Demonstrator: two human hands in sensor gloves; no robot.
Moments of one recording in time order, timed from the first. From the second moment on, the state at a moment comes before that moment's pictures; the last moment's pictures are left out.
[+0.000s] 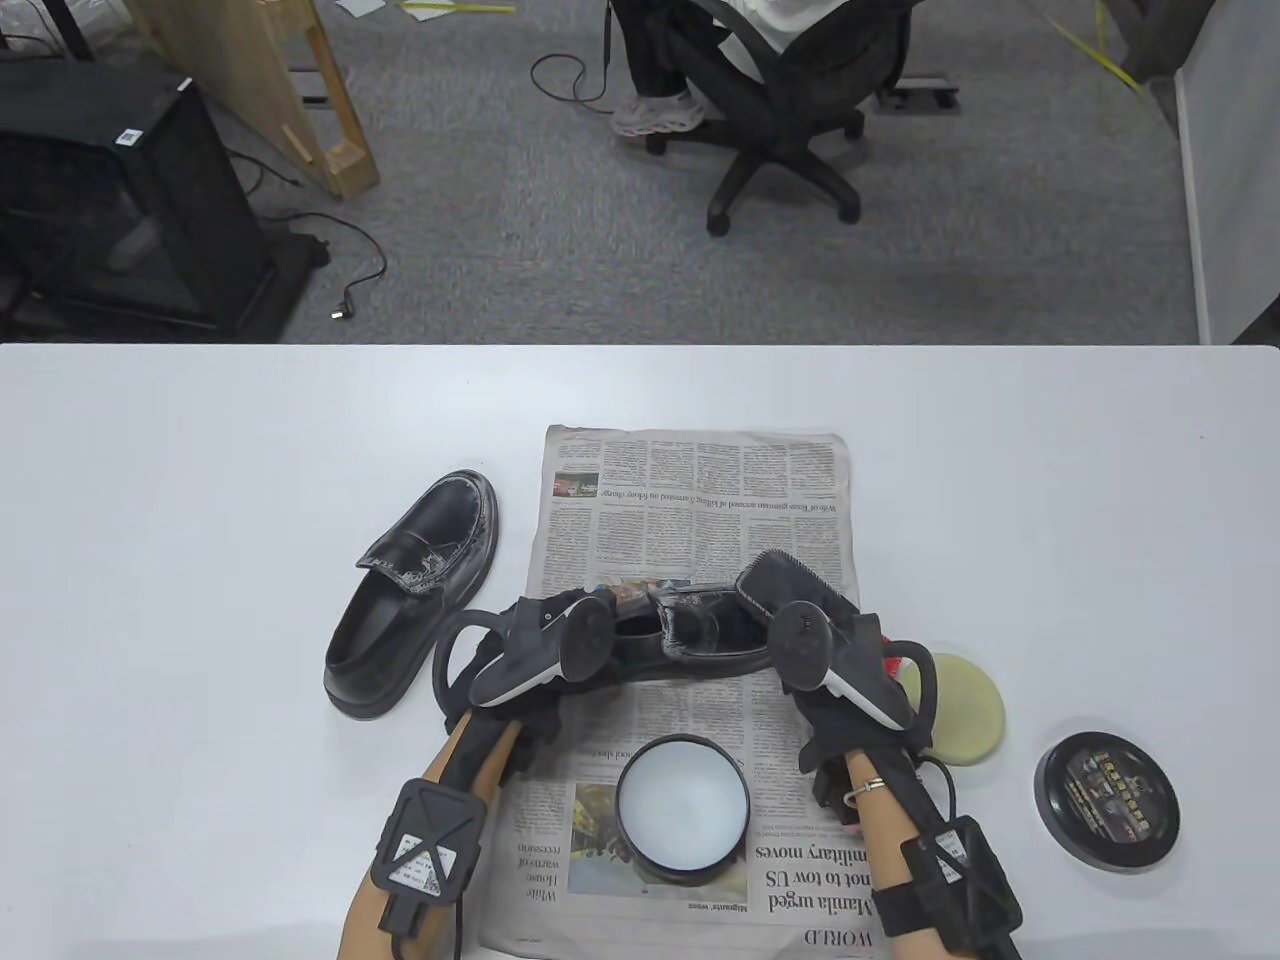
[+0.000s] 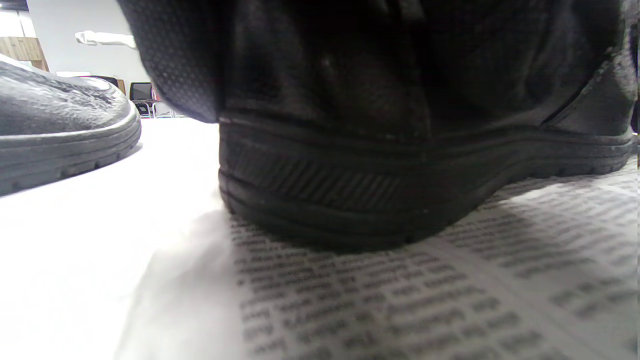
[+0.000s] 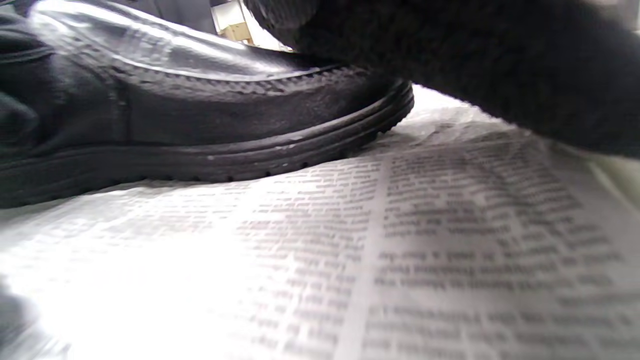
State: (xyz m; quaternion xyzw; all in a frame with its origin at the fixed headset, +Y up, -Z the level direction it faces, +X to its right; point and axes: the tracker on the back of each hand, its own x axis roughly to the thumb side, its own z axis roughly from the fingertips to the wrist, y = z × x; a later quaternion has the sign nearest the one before) left_hand -0.112 -0.742 -0.309 -0.05 -0.14 -0.01 0.99; right_hand 0.147 -0.739 -0.283 0.05 0.06 1.00 0.05
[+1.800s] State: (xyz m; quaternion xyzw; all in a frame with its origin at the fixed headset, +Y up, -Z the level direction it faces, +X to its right) left_hand -0.110 -0.743 -0.309 -0.05 -0.15 -0.01 0.99; right_hand 0.098 -0.733 -0.315 0.07 0.13 0.98 0.16
